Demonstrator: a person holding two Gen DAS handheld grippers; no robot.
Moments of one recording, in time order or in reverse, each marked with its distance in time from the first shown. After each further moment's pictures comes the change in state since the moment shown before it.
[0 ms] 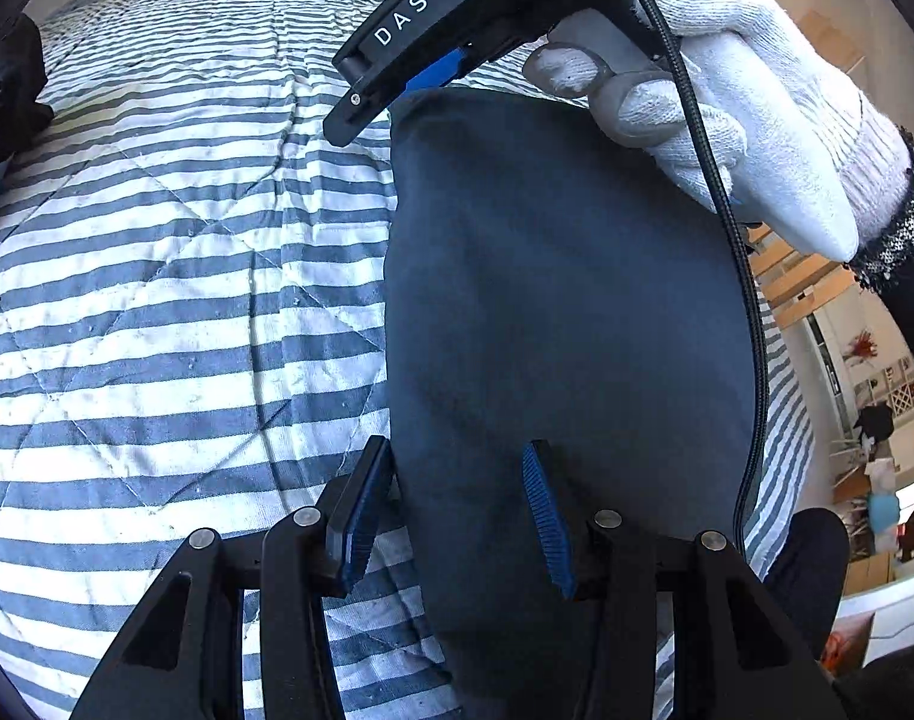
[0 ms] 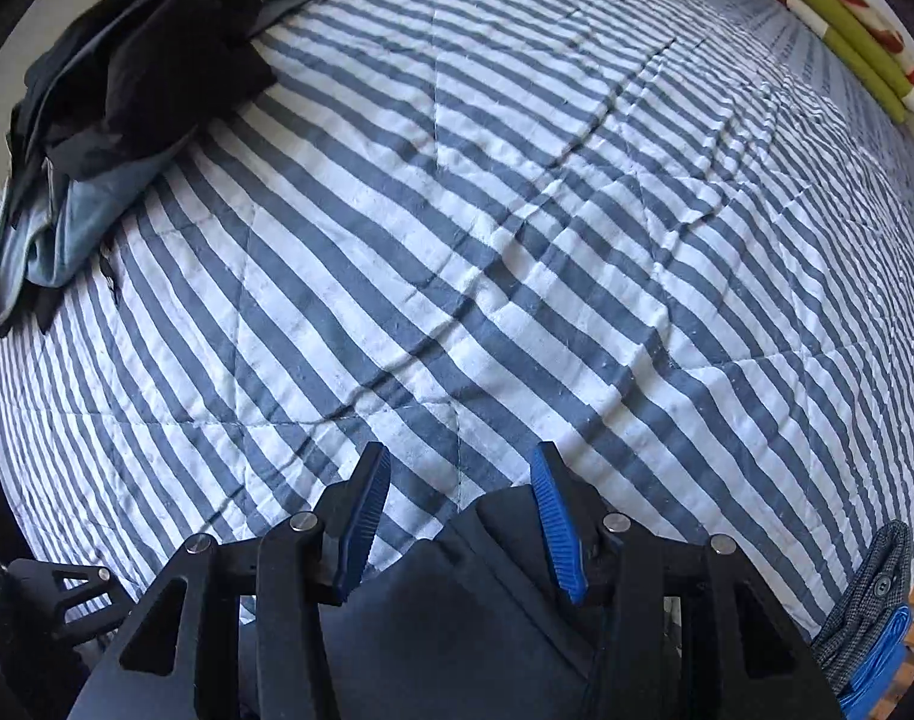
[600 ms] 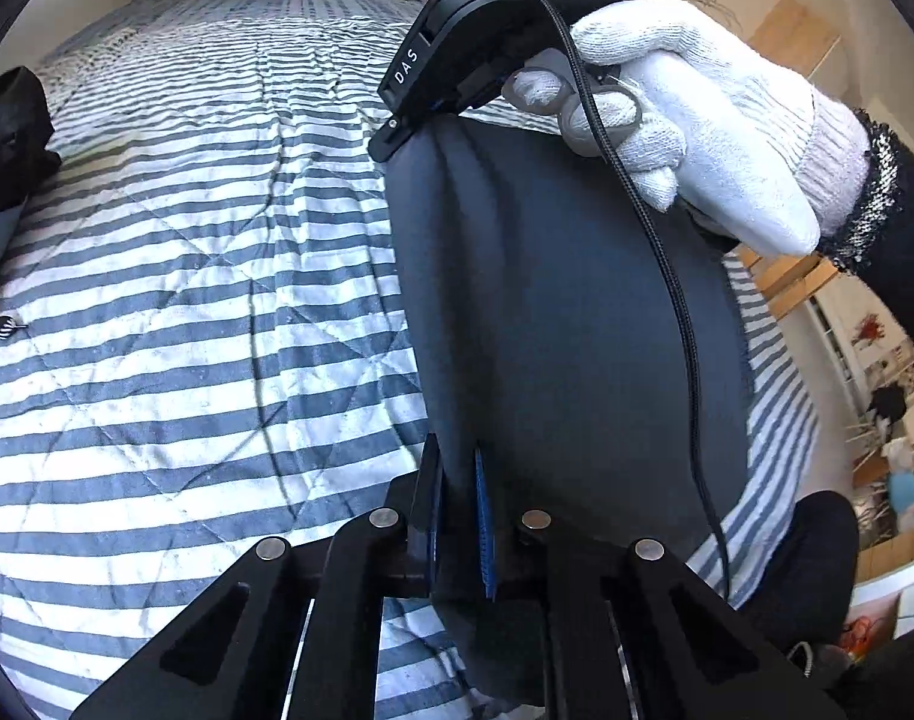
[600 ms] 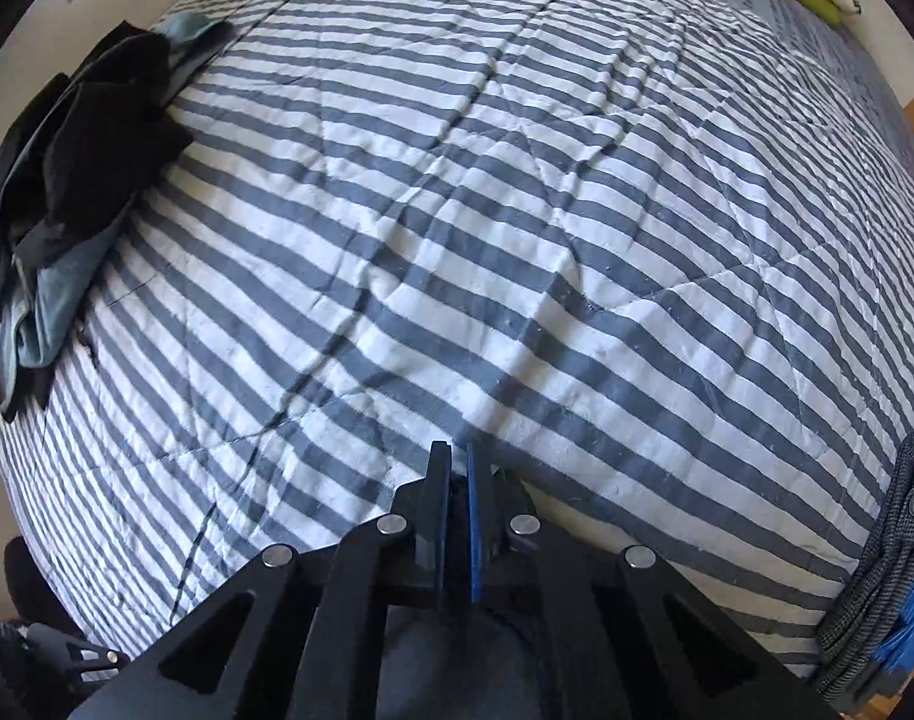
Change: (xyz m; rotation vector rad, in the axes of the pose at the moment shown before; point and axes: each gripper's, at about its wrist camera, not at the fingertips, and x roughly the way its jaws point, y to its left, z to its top) left arm -0.016 -0.022 -0.014 0.069 -0.051 0.061; right arm -0.006 -0.053 -0.040 0.230 -0.041 0.031
